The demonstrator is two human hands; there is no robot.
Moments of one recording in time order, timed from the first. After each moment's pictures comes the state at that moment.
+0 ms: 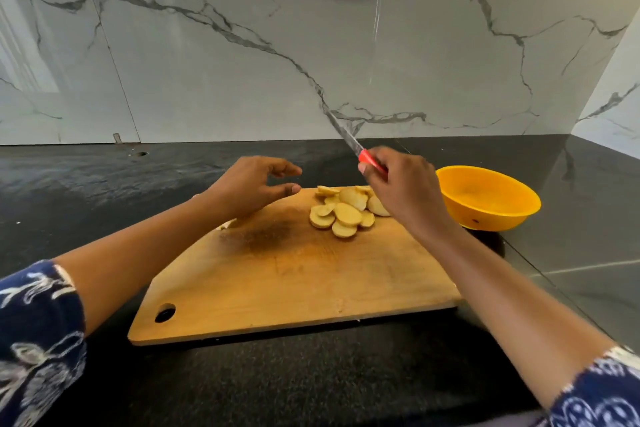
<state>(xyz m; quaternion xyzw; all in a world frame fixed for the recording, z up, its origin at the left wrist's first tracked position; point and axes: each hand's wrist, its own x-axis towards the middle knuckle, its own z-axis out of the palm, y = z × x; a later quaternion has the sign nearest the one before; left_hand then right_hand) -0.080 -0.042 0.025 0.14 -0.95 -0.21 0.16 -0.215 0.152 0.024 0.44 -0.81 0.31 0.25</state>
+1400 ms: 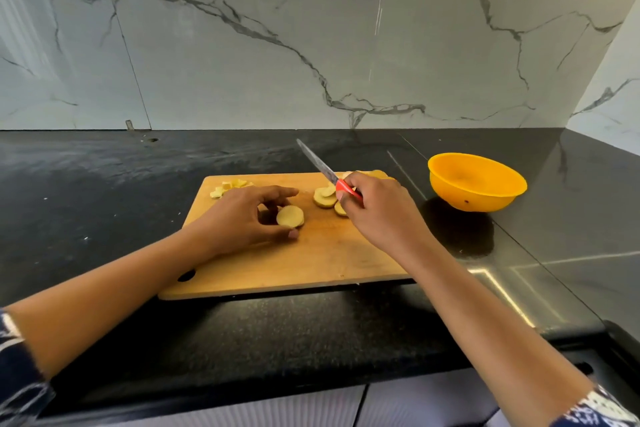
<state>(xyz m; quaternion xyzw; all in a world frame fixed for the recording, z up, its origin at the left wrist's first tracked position) -0.010 0.001 0.003 0.12 -0.95 -0.26 0.14 -0.150 0.170 0.008 0.48 -0.82 0.27 0.14</state>
